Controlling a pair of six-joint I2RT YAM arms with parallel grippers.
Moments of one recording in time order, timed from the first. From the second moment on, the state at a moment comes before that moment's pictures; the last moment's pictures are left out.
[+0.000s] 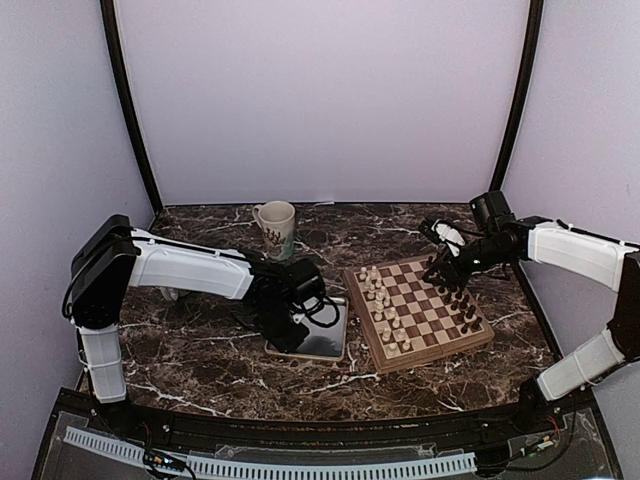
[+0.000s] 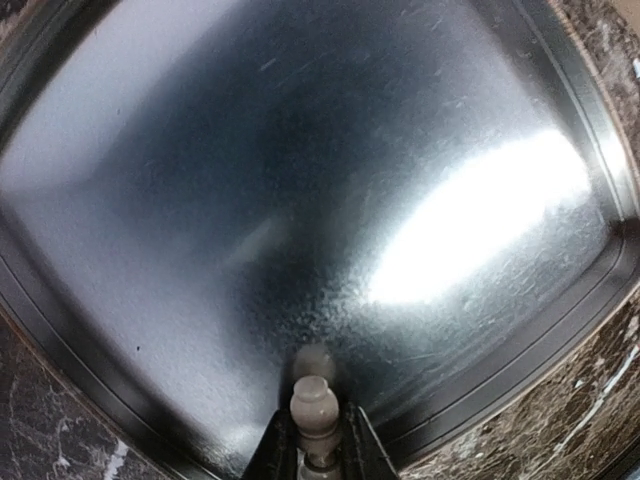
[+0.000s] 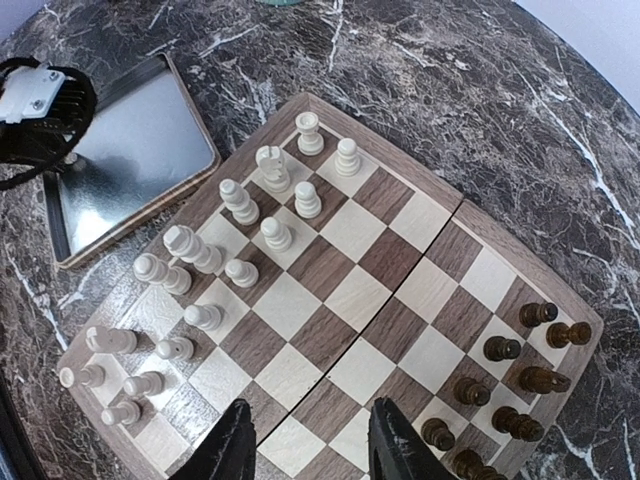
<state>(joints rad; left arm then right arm) -0.99 1.94 1.31 -0.77 -0.04 -0.24 0.31 1.39 0.94 -0.52 -0.46 -0.48</state>
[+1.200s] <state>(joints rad) -1.03 1.68 0.98 0.09 0.12 -0.02 0.66 1.99 1.65 -1.08 -0.91 -0.37</state>
